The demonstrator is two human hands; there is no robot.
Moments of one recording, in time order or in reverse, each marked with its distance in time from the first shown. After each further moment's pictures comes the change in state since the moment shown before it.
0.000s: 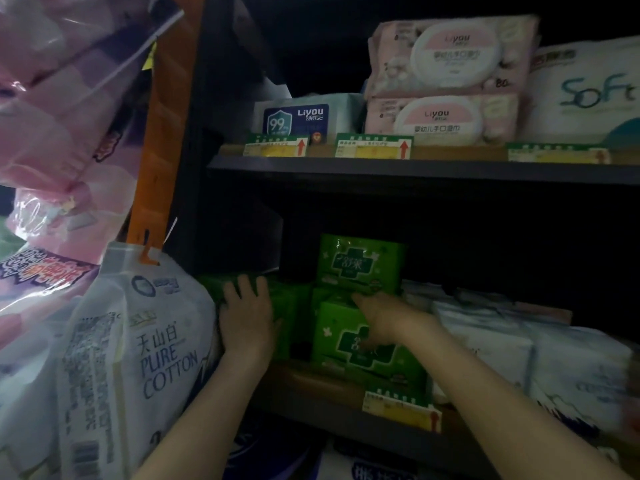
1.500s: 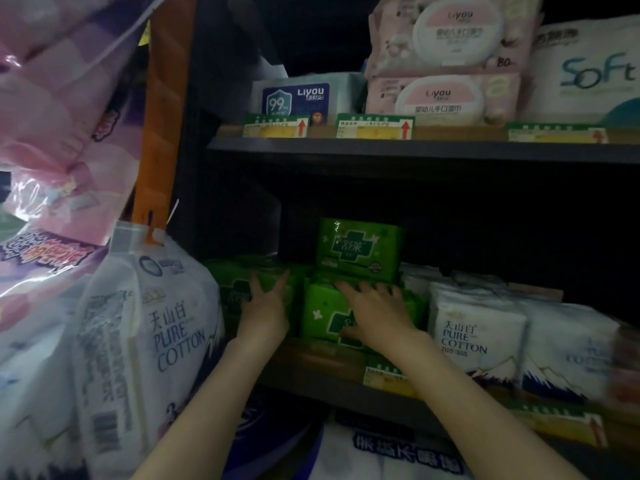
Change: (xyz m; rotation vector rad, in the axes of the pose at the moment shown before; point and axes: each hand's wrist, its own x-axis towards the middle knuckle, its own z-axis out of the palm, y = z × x) left_hand -0.004 0.006 0.000 -0.440 -0.349 0.042; right_hand -0.005 -0.016 0.039 -0.057 0.353 0.003
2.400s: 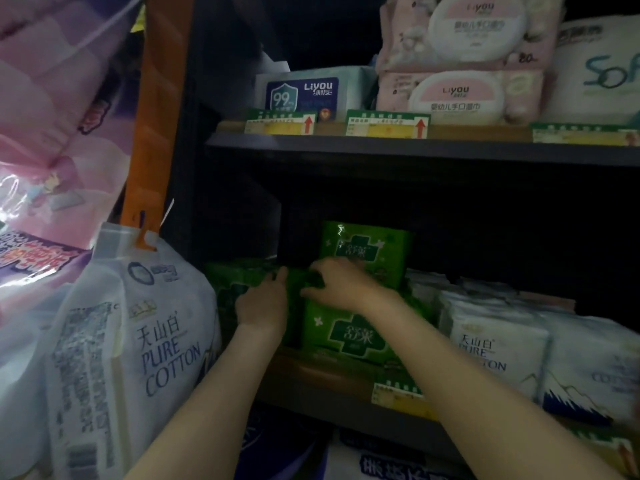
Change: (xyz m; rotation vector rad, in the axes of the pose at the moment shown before) left_hand 0.034 -0.005 0.003 0.352 0.093 0.061; right_hand 0.057 -0.032 -0.034 0.172 -0.042 -0.082
